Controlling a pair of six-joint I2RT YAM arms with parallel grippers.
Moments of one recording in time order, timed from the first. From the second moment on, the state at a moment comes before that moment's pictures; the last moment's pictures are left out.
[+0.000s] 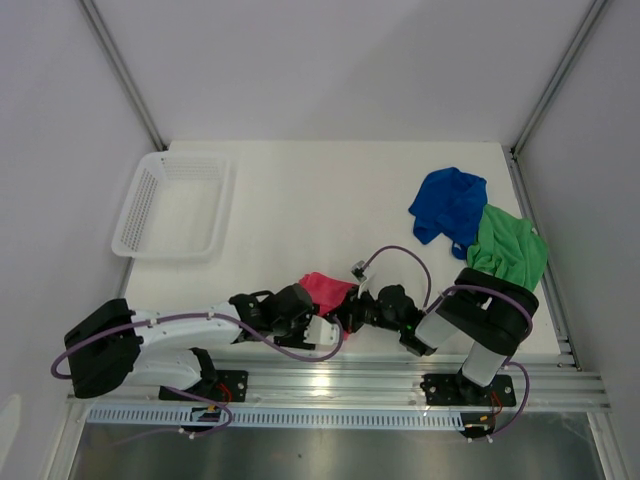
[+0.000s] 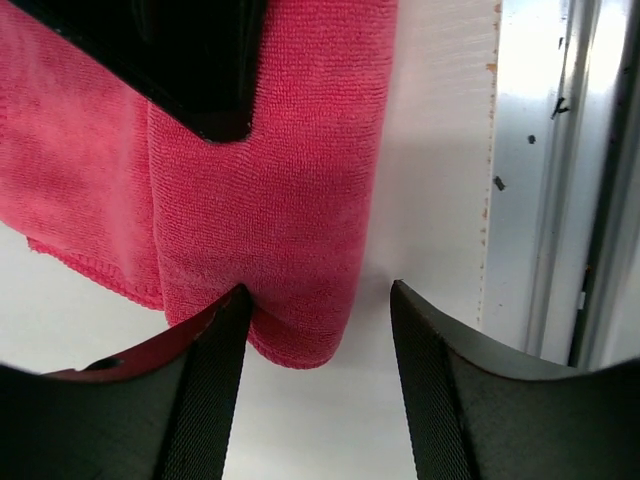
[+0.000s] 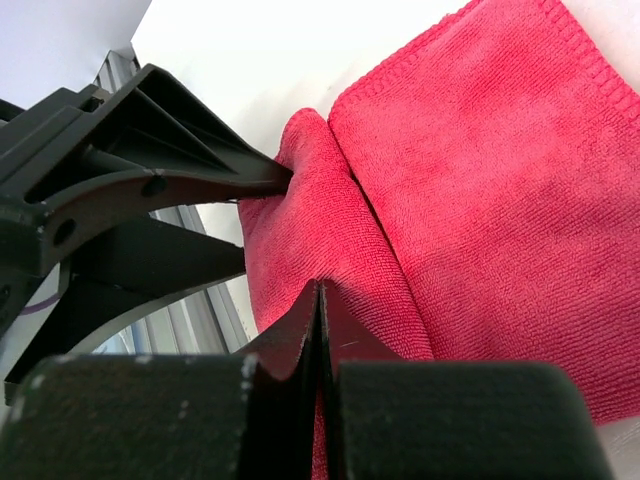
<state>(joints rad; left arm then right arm) -1.06 1.22 0.54 -0.36 0.03 0.66 0.94 1.72 0.27 1.18 -0.26 0.65</state>
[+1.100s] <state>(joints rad) -0.87 1.22 0.64 -0.54 0.24 0.65 1.03 0.94 0.27 0.34 -0.09 0.05</state>
